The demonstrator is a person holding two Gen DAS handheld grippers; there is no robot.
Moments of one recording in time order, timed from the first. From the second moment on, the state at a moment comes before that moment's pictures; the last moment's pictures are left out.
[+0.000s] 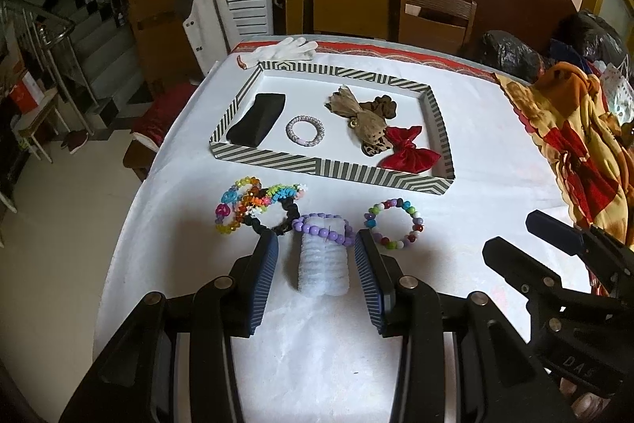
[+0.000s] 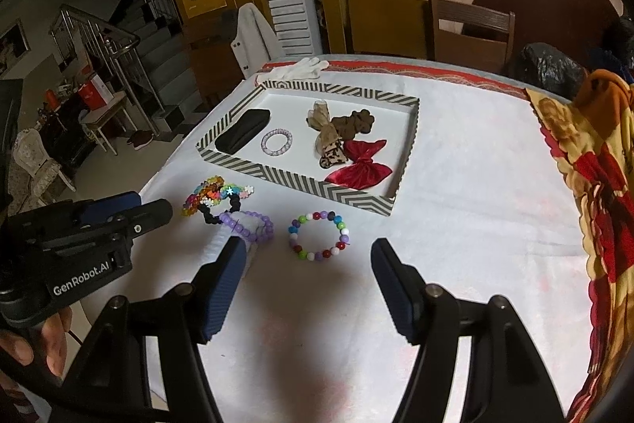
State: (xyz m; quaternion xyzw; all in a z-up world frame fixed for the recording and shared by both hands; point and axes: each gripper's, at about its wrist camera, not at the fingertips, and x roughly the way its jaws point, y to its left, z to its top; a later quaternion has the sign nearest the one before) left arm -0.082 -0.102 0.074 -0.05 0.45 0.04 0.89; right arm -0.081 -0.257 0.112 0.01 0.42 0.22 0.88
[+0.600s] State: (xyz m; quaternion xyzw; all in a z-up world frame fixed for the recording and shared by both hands) left arm -0.078 -0.096 0.062 -0.05 0.46 0.04 0.88; right arm -0.078 -0.254 0.105 0.01 0.43 0.22 0.88
